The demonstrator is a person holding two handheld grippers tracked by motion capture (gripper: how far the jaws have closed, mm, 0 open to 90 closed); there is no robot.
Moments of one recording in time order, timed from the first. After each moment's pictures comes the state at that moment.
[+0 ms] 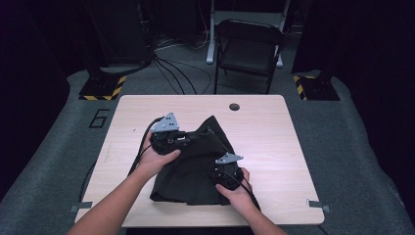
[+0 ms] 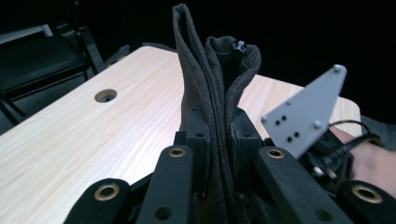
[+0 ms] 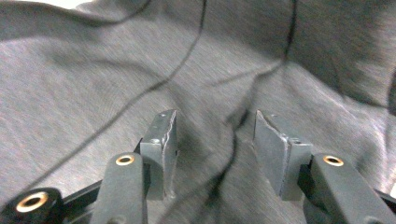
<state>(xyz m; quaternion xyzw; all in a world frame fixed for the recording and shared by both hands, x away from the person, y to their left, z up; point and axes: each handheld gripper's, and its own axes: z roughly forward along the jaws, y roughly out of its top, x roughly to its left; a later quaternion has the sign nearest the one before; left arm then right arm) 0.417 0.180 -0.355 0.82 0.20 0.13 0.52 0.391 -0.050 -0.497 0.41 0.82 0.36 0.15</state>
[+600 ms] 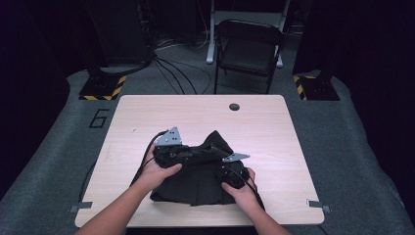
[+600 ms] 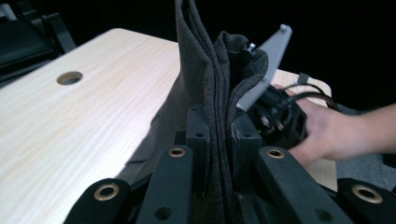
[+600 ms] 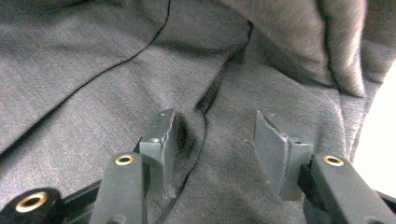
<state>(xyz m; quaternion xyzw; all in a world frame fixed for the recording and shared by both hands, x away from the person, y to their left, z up) 0.397 0.174 -0.386 0.83 0.19 0.08 0.52 0.400 -0.069 -0.507 0.44 0.81 0.35 0.13</state>
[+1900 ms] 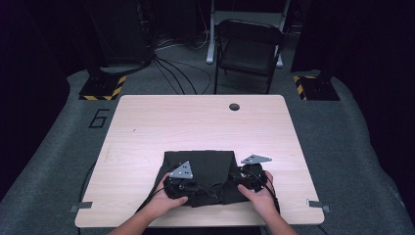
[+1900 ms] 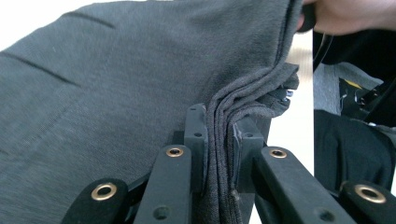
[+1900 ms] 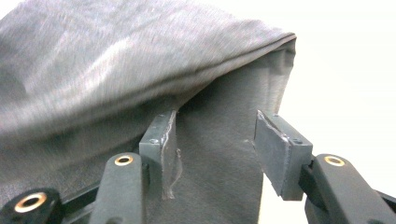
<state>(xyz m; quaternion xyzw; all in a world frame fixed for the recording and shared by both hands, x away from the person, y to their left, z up) 0.362 0.156 -0.486 0.87 0.19 0.00 0.45 0.381 -0.119 -0.488 0.45 0.79 0.38 0.13</state>
